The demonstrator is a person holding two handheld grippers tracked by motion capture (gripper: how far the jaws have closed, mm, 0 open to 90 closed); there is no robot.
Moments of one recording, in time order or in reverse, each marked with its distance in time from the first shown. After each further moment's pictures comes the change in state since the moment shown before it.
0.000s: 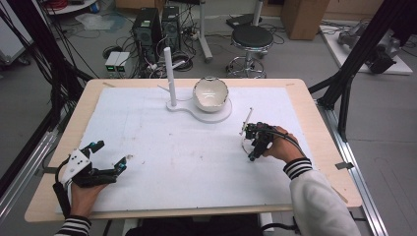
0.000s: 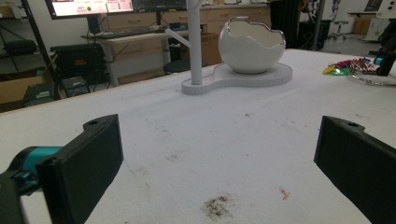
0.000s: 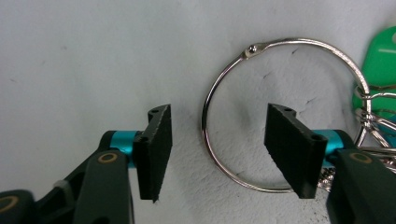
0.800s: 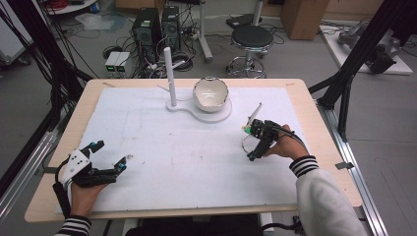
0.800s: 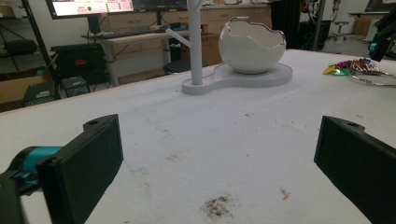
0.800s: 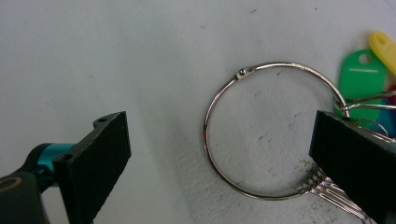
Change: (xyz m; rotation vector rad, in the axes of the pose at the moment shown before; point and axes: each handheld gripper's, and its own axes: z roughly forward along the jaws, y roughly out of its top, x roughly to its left) left arm 0.000 0.000 0.000 -0.001 0.001 -0.001; right arm -0.005 -0.011 -0.012 -0.158 0.038 0.039
